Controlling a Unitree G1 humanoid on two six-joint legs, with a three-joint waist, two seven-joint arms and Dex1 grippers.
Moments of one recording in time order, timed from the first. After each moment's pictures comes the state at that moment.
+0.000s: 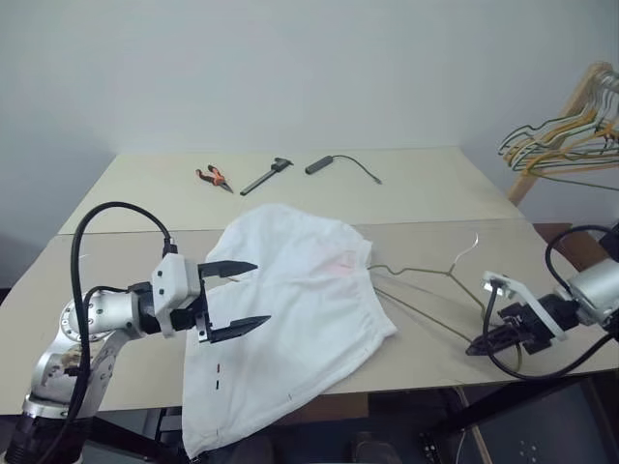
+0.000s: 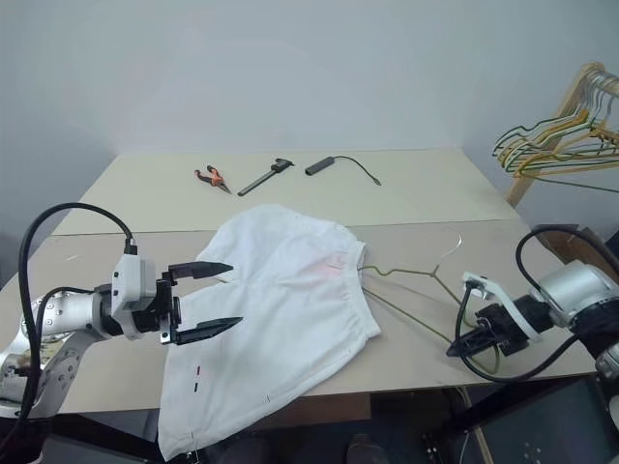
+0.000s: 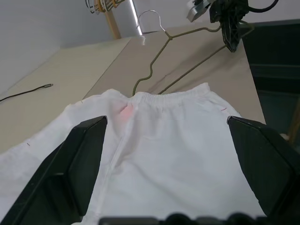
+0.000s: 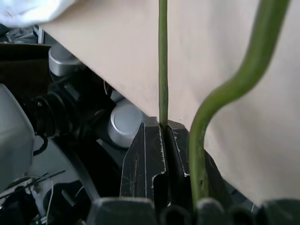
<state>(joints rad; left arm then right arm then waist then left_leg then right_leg) -0.05 0.75 0.14 -0.38 -0.51 0.21 -1.11 -0.79 -1.13 0.75 0.51 0.49 1.03 1.55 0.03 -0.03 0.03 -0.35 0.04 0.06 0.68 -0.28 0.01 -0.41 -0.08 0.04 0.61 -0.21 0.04</state>
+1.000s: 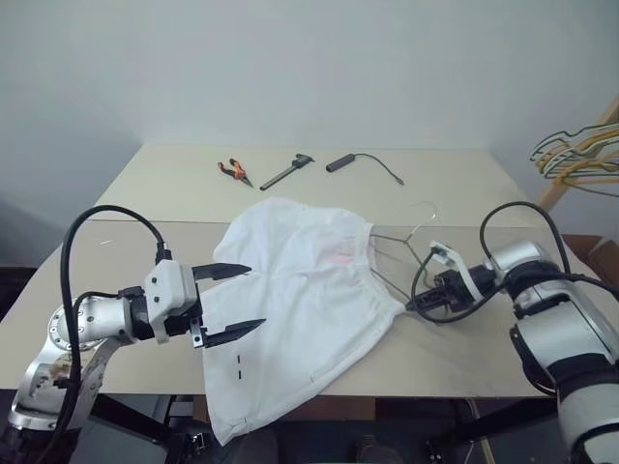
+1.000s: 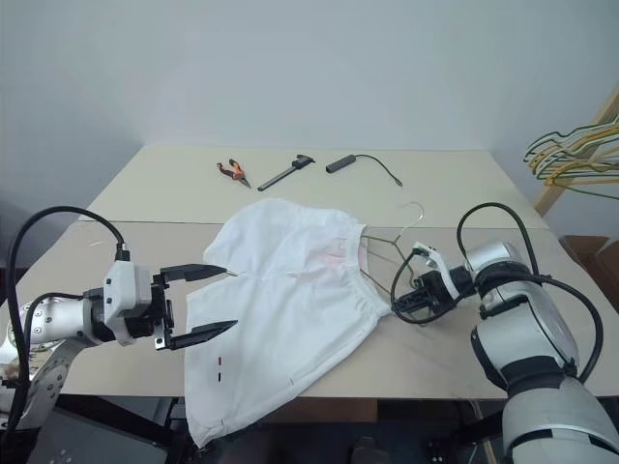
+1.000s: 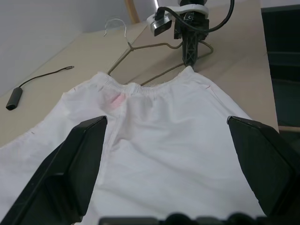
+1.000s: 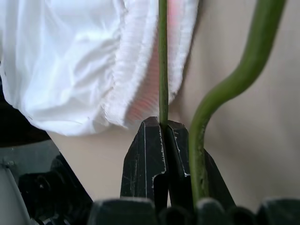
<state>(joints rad) 0.01 0.78 0.16 -0.43 -0.50 0.20 -1.07 -1.07 -0.61 0.46 1.25 0.14 0.83 1.51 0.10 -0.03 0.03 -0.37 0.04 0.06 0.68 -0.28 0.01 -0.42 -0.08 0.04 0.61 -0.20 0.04</state>
